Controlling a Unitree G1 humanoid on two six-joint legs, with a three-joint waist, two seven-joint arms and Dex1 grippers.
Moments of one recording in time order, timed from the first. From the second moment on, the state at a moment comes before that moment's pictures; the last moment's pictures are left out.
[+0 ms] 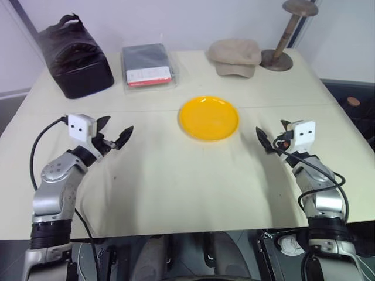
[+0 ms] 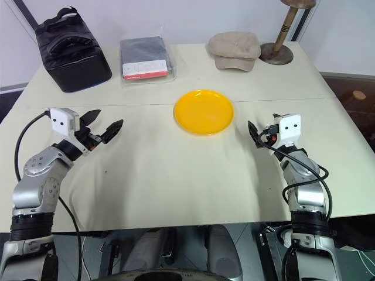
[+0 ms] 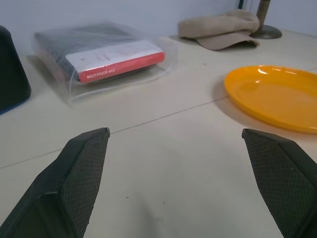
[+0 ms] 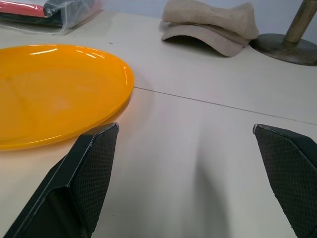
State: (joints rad) left arm -0.24 0.51 0.25 -0.05 -0.43 0.28 -0.59; right arm -0.28 -0.44 -0.23 0.16 0.24 0.08 0.41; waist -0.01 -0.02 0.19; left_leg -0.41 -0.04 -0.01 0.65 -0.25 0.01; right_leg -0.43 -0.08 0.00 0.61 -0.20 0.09
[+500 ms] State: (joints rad) left arm -0.24 0.50 0.25 -0.05 -0.42 0.27 -0.59; right arm -0.28 -0.44 -0.23 0.16 0.24 0.08 0.41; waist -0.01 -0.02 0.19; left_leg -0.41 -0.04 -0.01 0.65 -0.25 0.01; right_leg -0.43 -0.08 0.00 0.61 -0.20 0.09
